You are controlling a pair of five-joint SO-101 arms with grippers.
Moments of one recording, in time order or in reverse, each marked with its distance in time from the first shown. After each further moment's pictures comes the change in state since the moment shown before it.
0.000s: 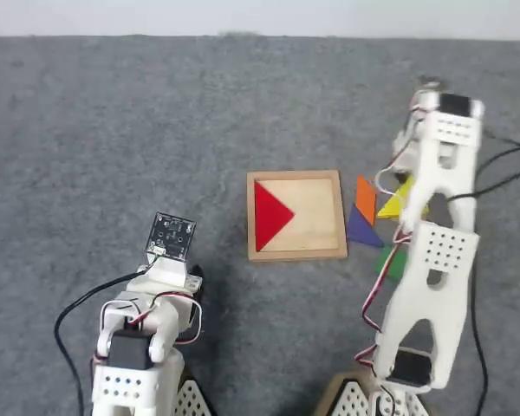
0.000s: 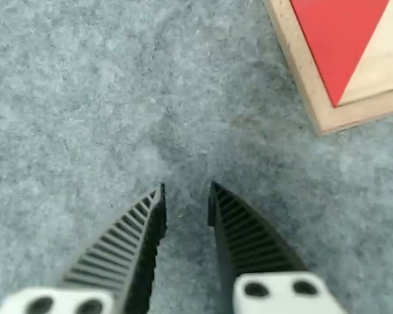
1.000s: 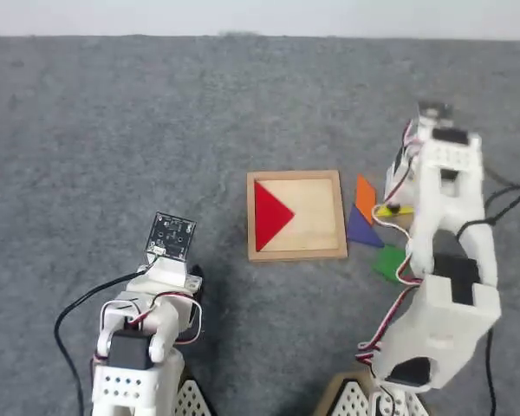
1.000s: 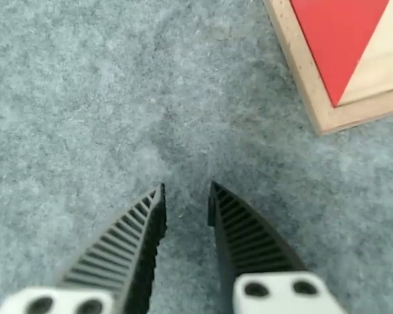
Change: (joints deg) left arm 0.0 0.0 0.0 0.0 0.0; right arm -2.7 -42.1 72.6 -29.5 -7.0
